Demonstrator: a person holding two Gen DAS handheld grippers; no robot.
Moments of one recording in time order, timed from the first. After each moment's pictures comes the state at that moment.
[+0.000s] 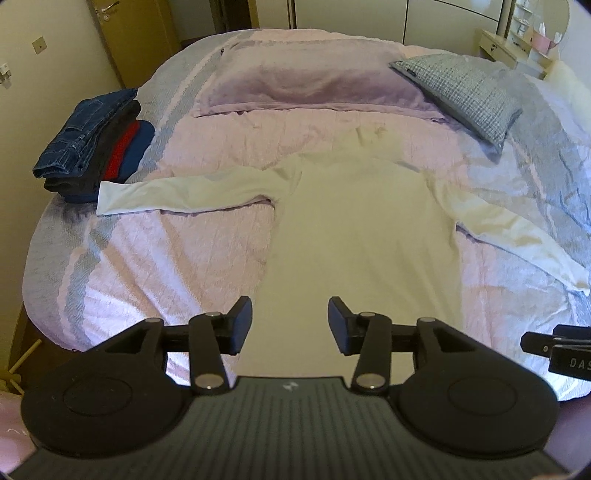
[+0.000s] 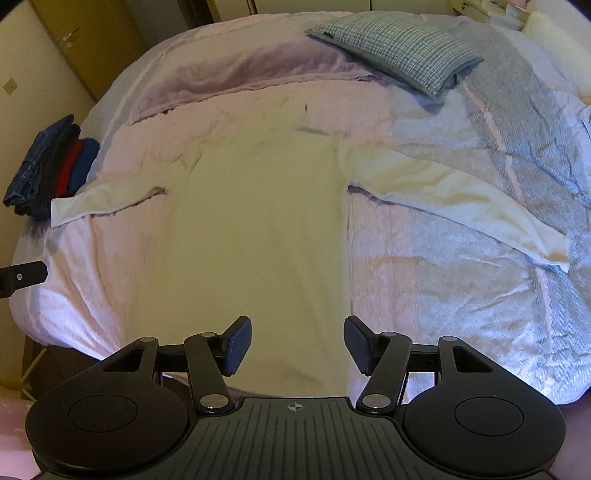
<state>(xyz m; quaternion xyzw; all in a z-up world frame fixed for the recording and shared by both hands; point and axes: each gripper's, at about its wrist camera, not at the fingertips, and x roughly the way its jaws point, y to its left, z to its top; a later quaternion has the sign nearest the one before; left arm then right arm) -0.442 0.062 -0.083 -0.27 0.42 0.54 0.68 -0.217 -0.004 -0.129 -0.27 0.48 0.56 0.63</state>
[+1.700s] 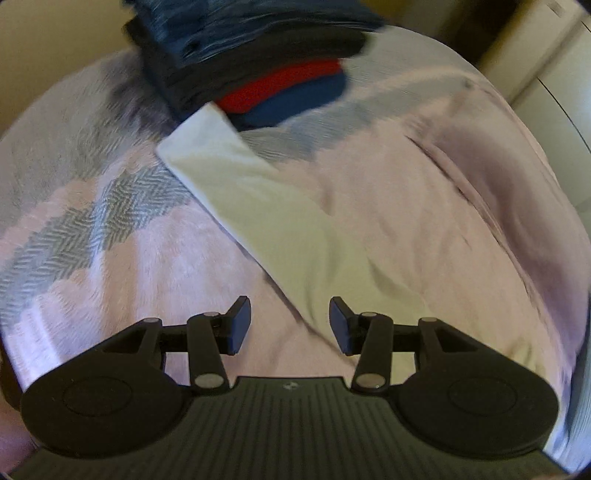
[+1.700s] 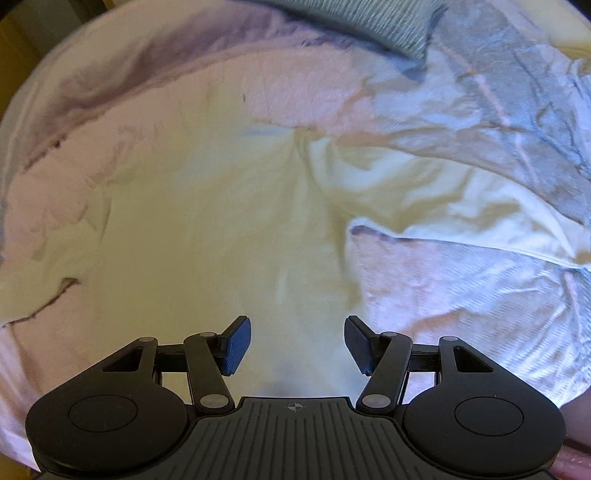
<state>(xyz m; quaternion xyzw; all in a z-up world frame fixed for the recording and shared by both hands) -0.667 0.393 -0.259 -0.53 0.18 0.68 0.47 -0.199 0.225 -0.232 -0.29 0.55 0.41 0.67</state>
